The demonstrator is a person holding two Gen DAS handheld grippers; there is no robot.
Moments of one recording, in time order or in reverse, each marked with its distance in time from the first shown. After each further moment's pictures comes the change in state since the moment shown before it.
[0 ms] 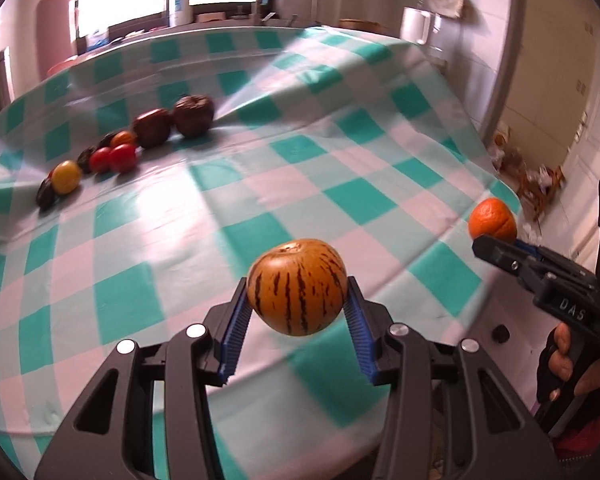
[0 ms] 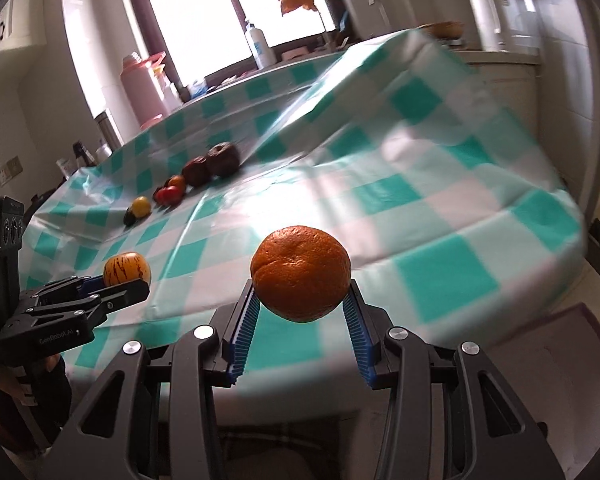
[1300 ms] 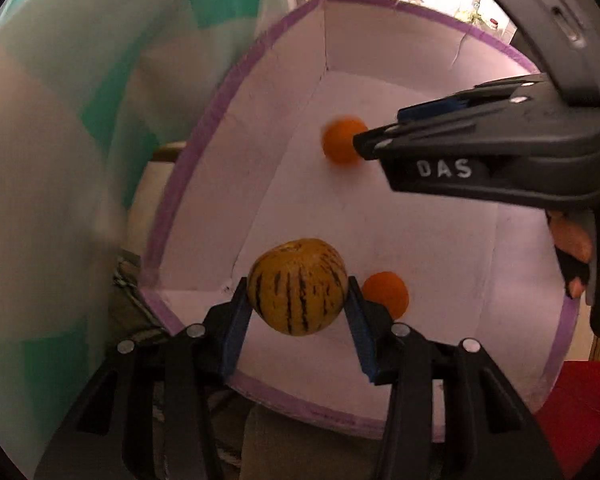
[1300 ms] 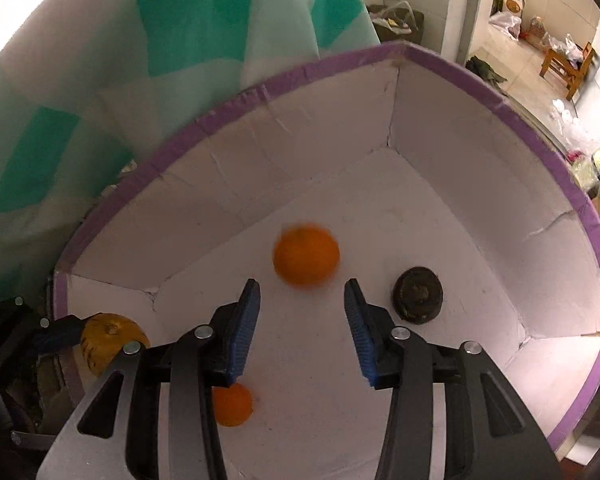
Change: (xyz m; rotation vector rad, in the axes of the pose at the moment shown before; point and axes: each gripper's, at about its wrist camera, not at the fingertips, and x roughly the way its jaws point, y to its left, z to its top) left arm 0.170 -0.235 -0.096 0.699 0.479 -0.224; right arm 0.037 -0.183 -0.120 0.338 0.451 -0.431
